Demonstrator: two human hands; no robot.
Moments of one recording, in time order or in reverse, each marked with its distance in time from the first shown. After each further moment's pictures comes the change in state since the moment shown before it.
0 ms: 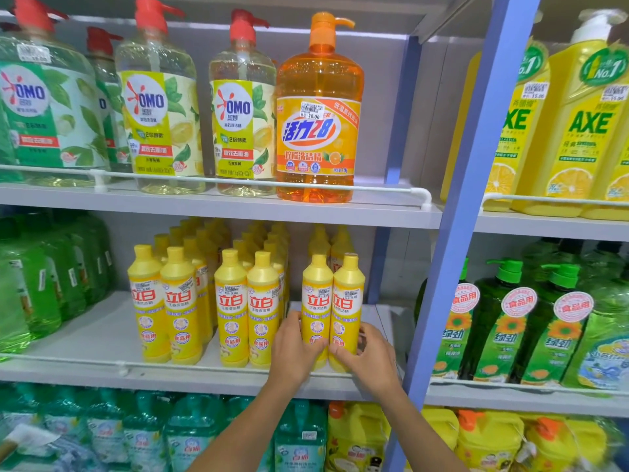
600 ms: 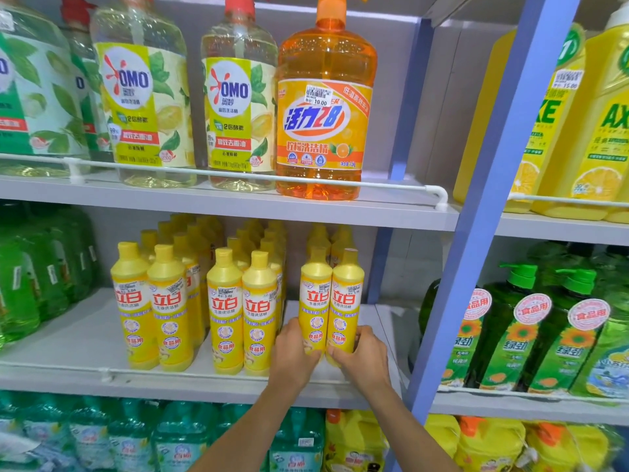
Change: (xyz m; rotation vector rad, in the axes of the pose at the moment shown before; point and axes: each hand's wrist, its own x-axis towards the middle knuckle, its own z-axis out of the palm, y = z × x) left_hand 0.020 -0.026 0.024 0.136 -0.053 -0.039; right_hand 0.028 0.007 0.023 -0.247 0.037 0.173
